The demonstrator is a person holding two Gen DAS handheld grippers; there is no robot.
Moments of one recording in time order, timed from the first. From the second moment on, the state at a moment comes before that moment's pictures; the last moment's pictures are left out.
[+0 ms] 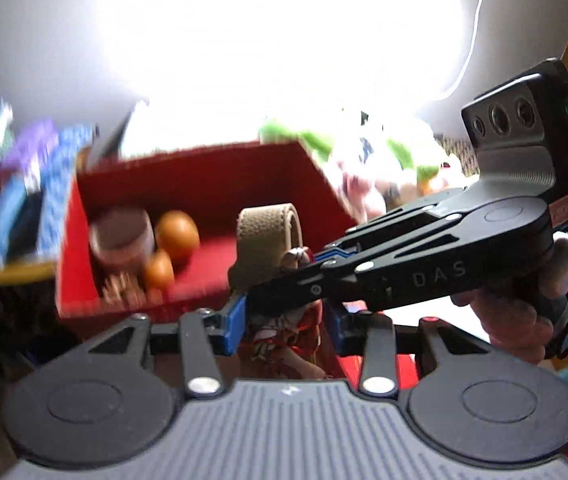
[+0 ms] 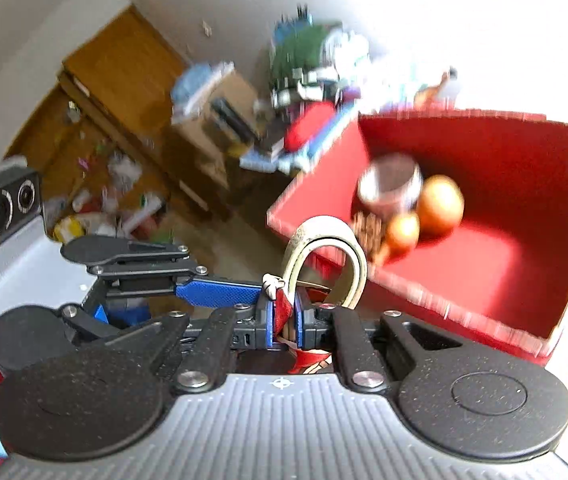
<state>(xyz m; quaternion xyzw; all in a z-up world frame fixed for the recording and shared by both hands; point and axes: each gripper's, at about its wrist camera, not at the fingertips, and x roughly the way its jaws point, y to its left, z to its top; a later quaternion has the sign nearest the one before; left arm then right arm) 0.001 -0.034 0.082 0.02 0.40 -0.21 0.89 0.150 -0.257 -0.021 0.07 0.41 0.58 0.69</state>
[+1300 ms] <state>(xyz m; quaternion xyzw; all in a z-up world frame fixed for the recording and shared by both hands) 0.177 -0.021 -0.039 0.01 0.54 -0.23 0.81 0.270 -0.154 -0.109 0.00 0.60 0.37 0.71</state>
